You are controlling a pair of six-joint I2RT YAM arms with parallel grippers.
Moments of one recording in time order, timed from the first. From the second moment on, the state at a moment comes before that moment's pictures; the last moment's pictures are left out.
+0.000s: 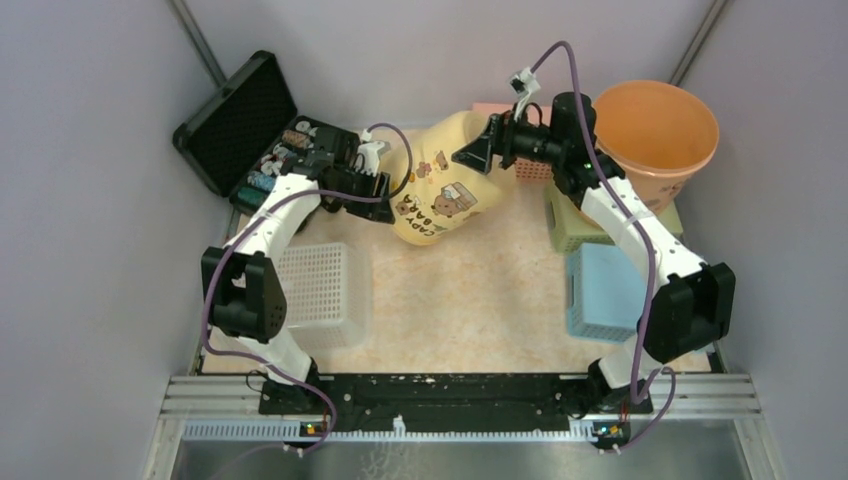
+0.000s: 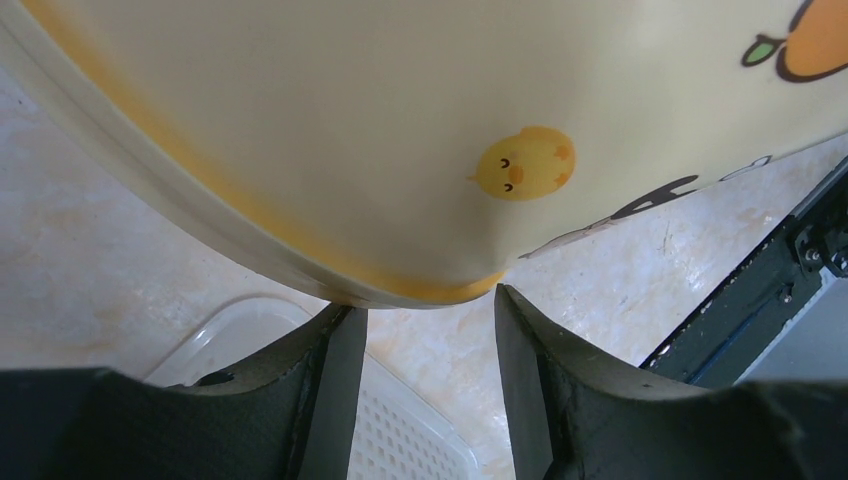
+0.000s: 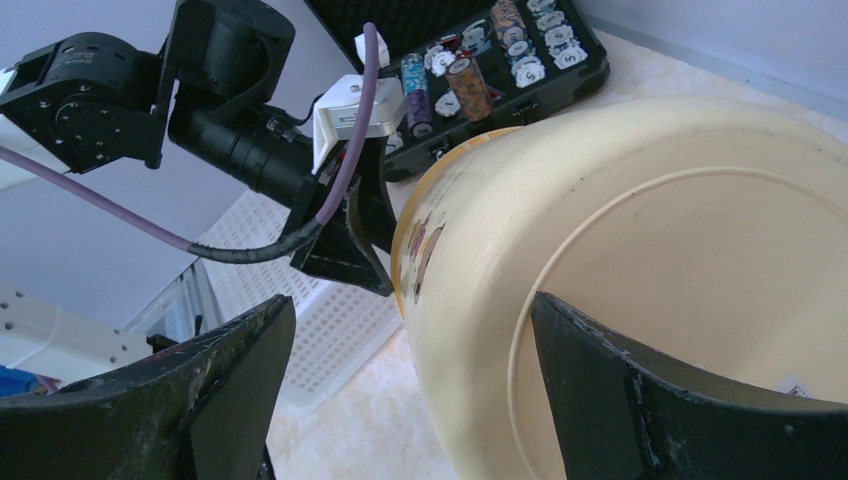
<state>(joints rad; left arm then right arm) -0.22 1.67 1.45 -0.79 0.56 0.11 0.37 1.54 1.44 -0.09 -0.71 0.34</state>
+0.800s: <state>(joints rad) -0.19 1.66 1.41 -0.78 0.51 0.16 0.41 1.61 1.48 -0.09 -0.78 0.34</state>
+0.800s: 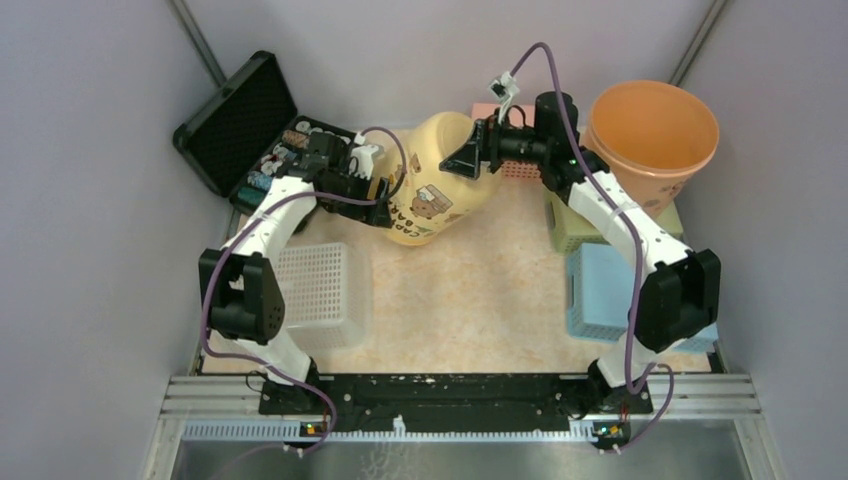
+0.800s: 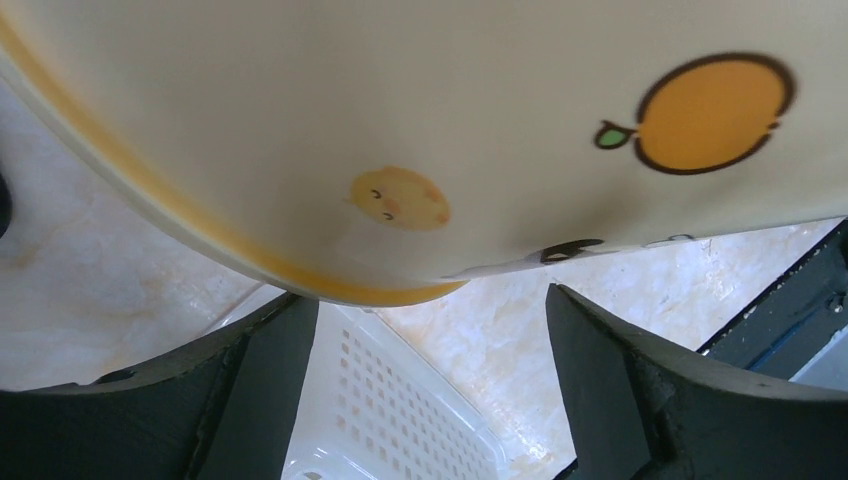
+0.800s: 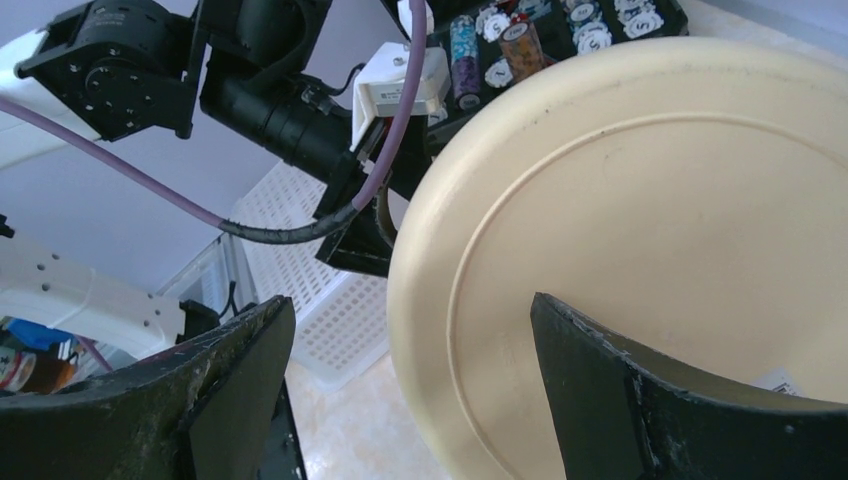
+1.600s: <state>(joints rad) -0.16 1.67 1.41 -0.78 0.53 0.16 0.43 1.77 1.61 -0.10 -0.81 0.36</state>
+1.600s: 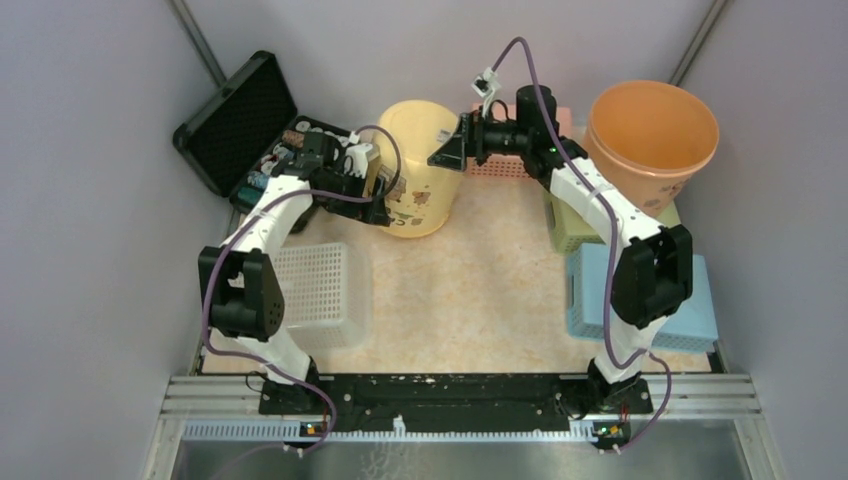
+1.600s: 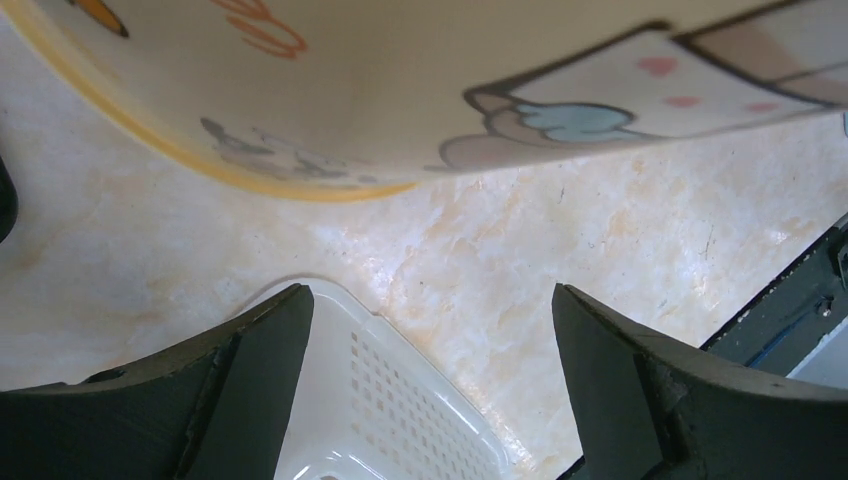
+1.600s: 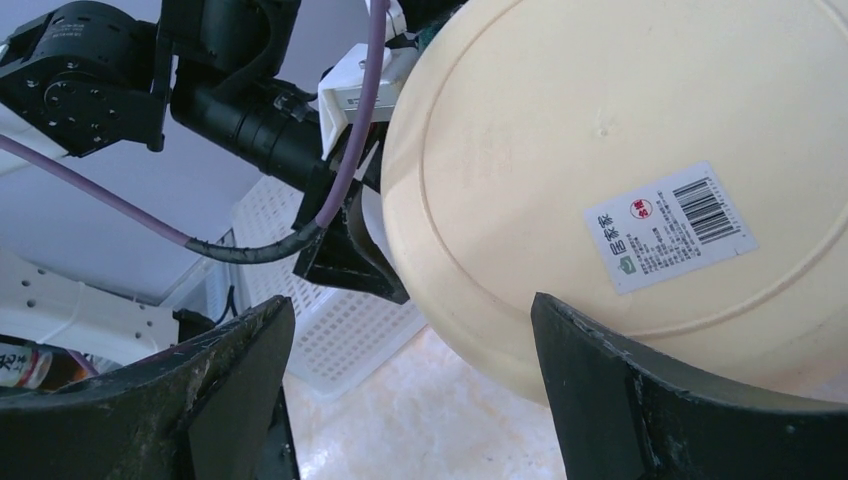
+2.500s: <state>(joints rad) -0.09 1.44 1.34 -0.59 0.67 0.20 0.43 1.62 1.69 -0.26 -0.95 0.16</state>
